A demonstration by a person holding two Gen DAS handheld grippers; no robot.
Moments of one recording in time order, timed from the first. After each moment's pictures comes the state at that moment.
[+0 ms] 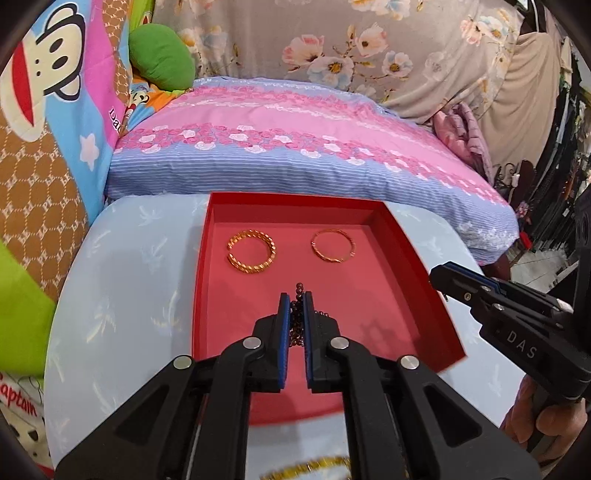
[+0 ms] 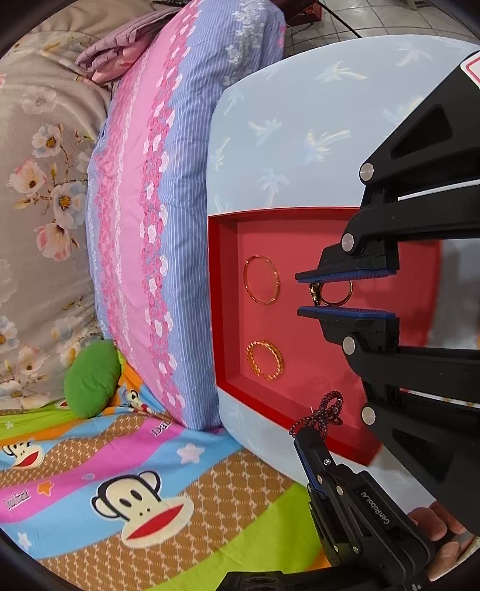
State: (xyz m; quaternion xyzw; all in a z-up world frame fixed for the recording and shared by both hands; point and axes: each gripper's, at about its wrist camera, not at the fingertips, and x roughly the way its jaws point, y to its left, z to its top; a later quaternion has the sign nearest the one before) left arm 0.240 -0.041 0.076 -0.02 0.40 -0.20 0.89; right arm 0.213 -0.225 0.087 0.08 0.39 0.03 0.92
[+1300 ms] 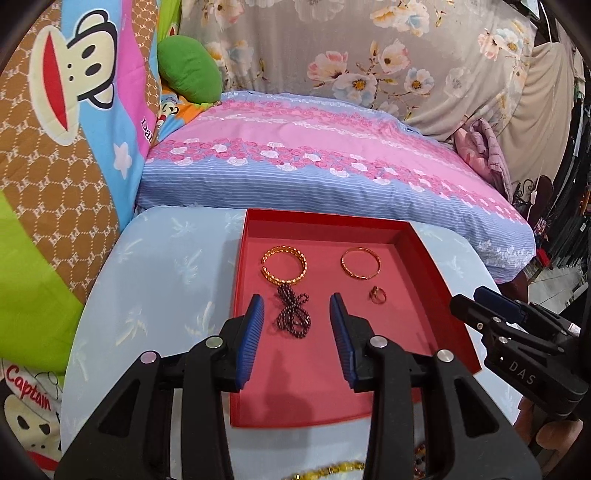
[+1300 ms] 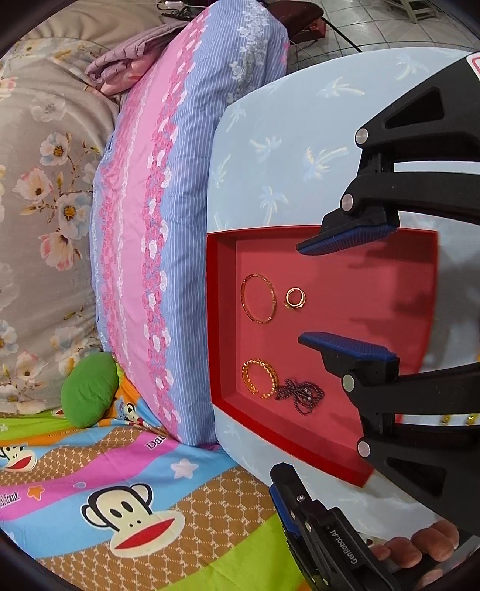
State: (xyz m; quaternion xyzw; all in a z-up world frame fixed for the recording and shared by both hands) left arm 0.224 -0.017 0.092 -0.03 0.37 -0.15 0.91; right arm 0.189 -0.221 0.087 0.06 0.38 -0.01 0.92
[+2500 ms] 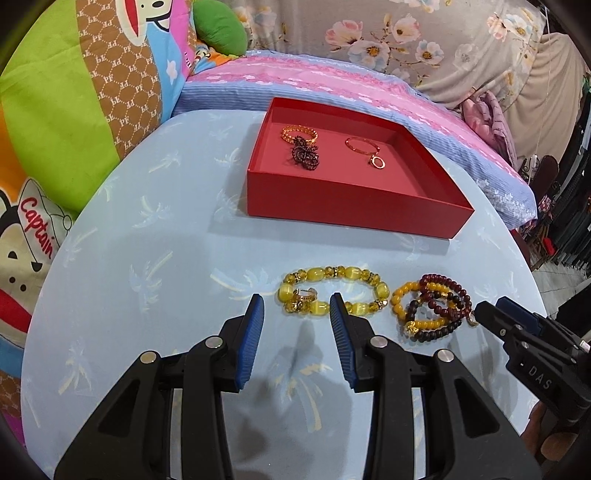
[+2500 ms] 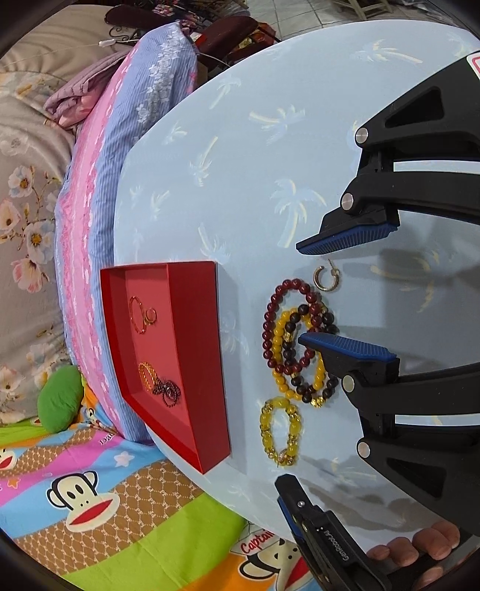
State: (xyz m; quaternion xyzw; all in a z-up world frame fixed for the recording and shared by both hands) left arm 0.082 0.005 0.020 -0.04 0.43 -0.12 0.89; right arm 0.036 -0.214 0.021 0.08 0.42 -0.04 0.90
